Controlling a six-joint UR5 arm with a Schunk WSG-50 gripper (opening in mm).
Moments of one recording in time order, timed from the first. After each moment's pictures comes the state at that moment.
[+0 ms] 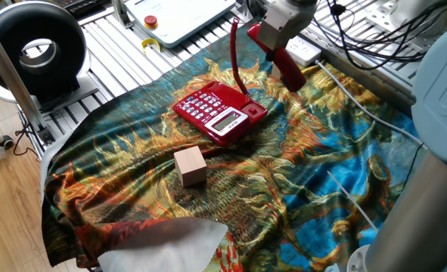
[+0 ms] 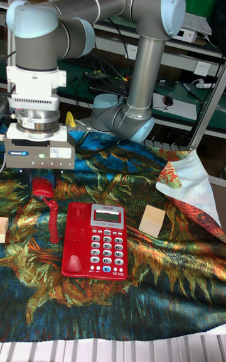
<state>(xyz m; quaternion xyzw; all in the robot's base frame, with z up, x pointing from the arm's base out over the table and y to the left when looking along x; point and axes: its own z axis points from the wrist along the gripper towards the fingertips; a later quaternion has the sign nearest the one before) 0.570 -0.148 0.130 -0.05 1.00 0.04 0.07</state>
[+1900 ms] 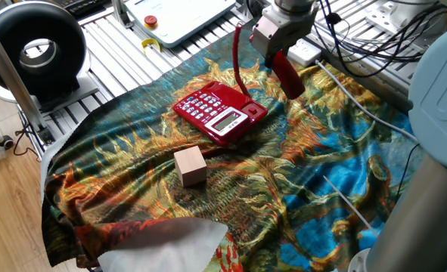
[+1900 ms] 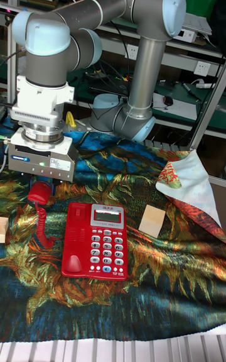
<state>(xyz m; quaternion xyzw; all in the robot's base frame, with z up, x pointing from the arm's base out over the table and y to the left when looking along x) 0.552 -0.149 0.114 0.07 1.00 0.02 0.02</state>
